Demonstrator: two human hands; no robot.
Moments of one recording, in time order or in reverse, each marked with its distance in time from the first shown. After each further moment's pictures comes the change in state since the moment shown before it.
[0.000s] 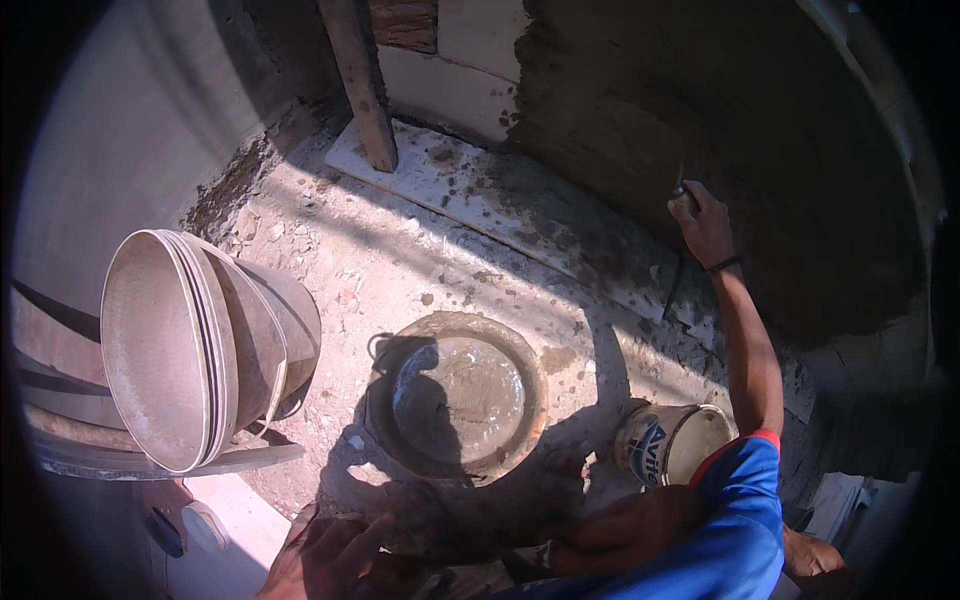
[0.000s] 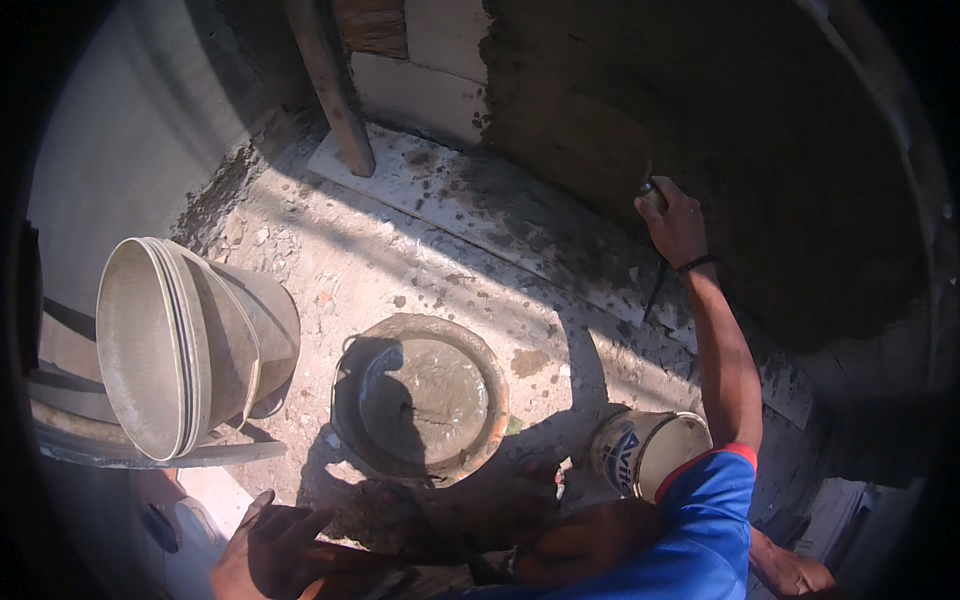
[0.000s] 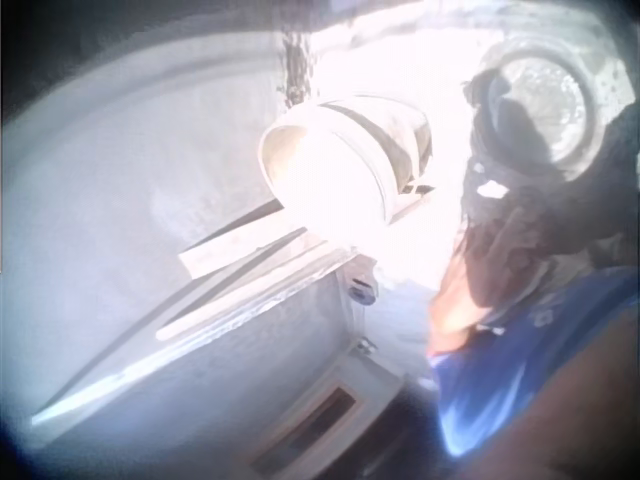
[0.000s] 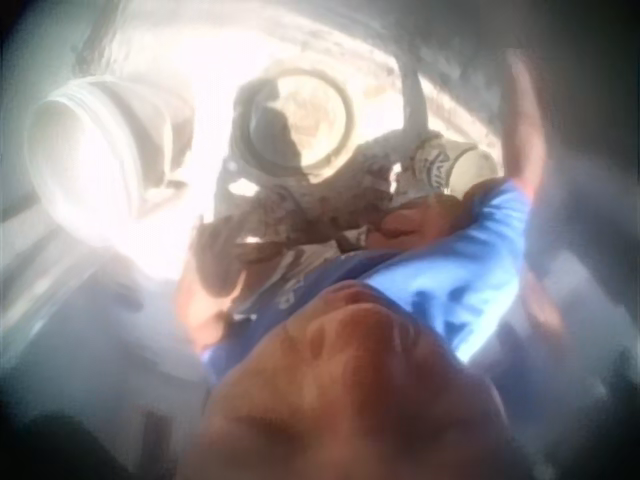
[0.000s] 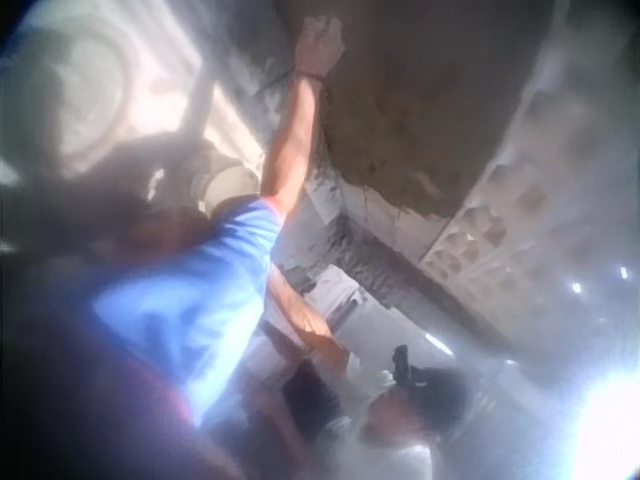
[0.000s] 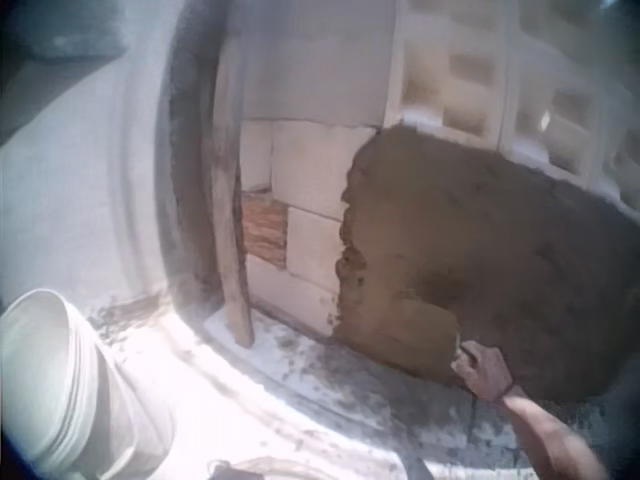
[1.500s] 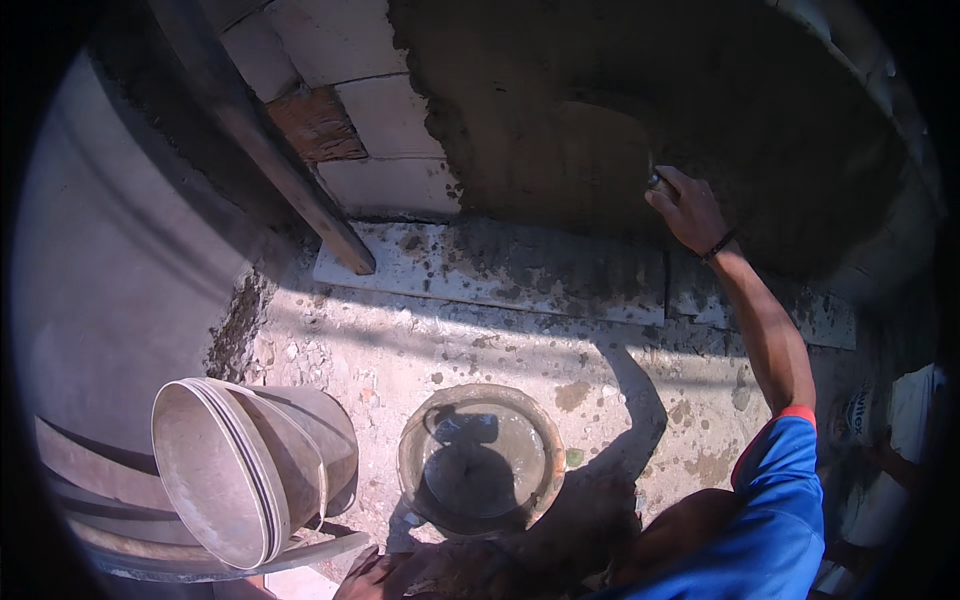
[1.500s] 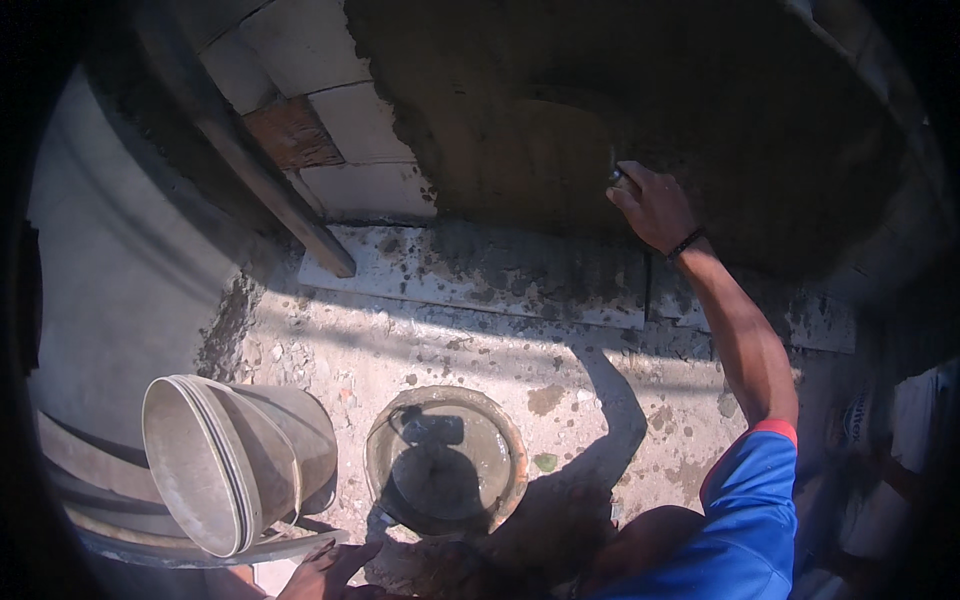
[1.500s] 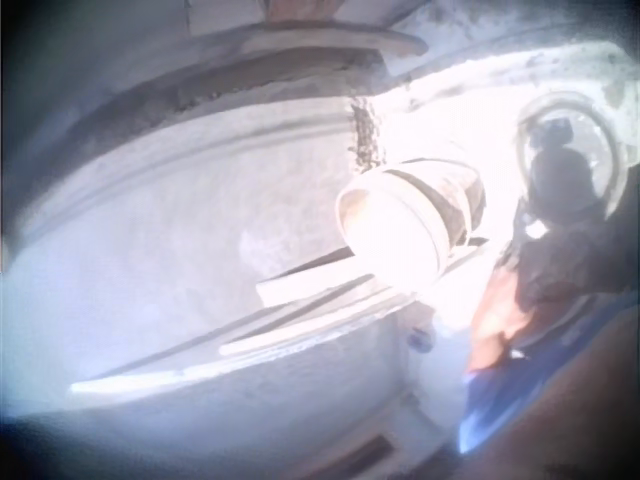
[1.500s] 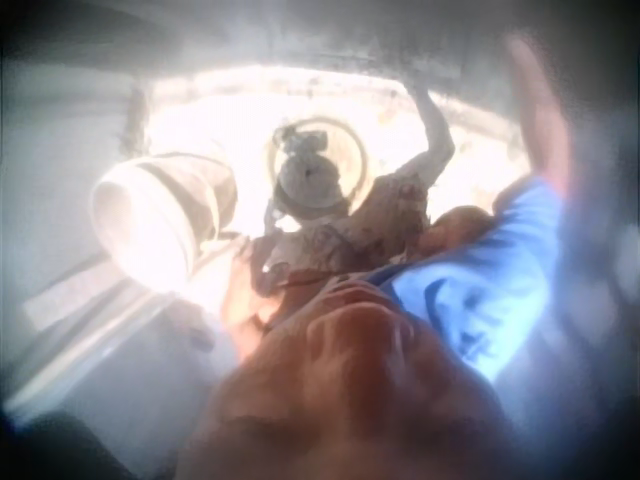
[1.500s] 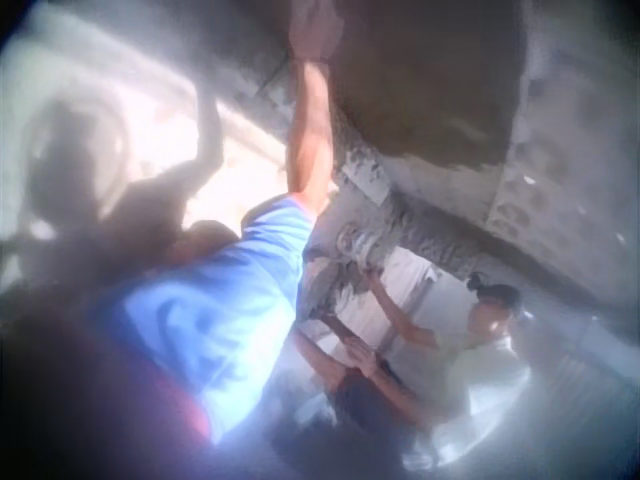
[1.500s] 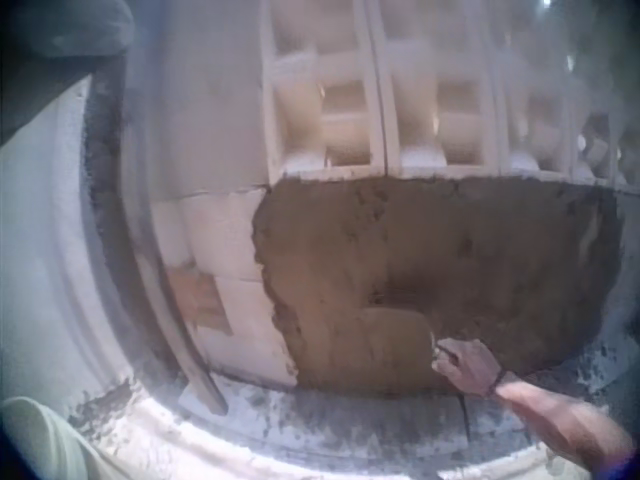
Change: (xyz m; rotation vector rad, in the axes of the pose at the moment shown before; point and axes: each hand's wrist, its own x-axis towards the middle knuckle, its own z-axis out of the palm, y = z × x) left_hand 0.017 0.033 -0.025 0.938 -0.197 0.303; right_hand -0.005 0.009 -0.050 0.023 0.115 0.030
